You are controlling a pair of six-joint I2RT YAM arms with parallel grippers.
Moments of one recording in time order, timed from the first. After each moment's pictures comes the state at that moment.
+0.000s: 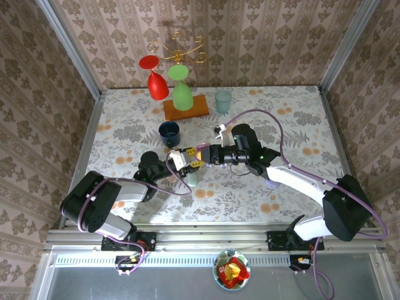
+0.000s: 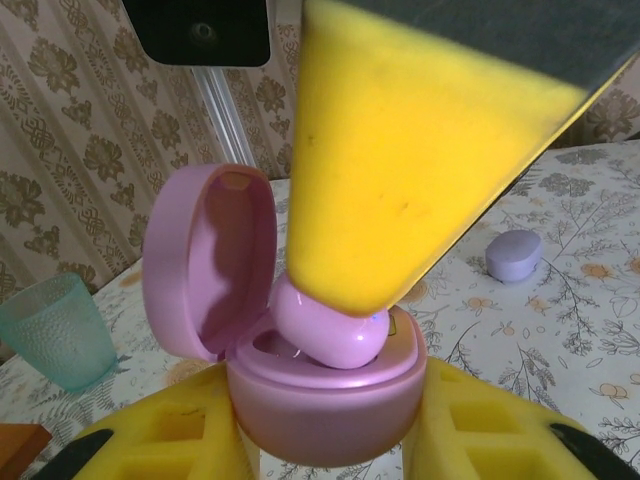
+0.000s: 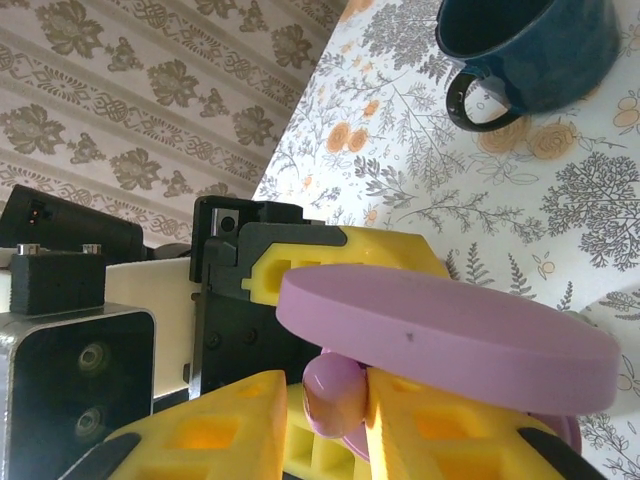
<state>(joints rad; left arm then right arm) -0.58 1.48 0.35 1.13 0.69 0.27 0.65 1.40 0.89 0.04 -0.52 0.67</state>
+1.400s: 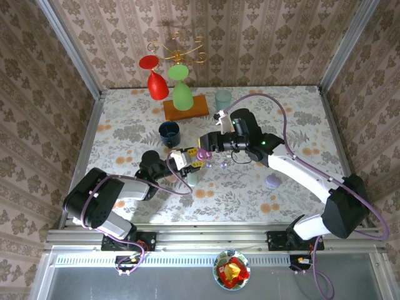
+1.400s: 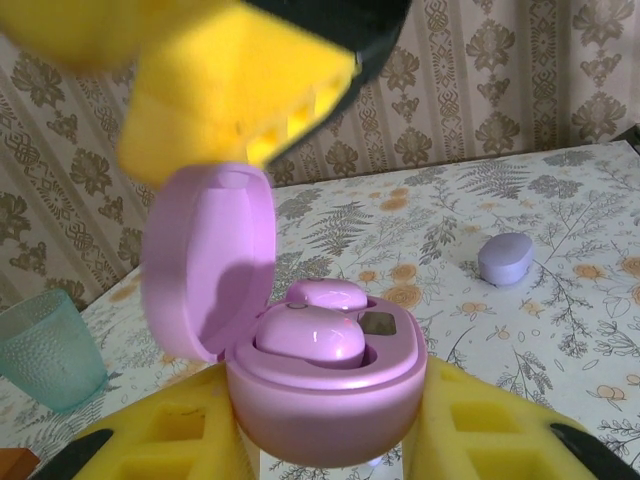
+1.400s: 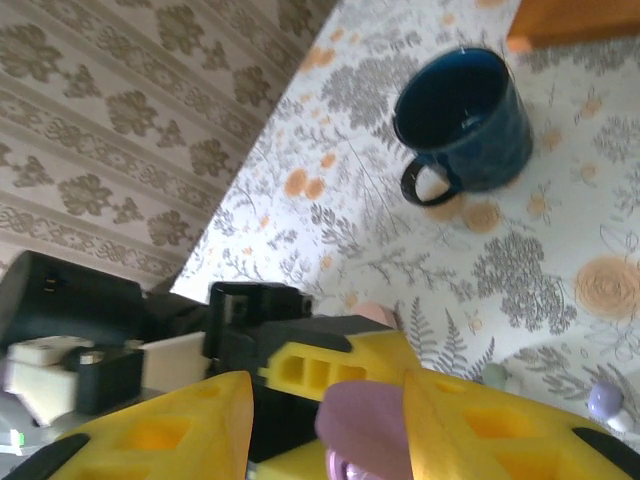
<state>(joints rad) -0.58 1.52 0.37 1.16 0.72 0.29 0.62 1.43 1.14 -0.25 -0.43 0.52</state>
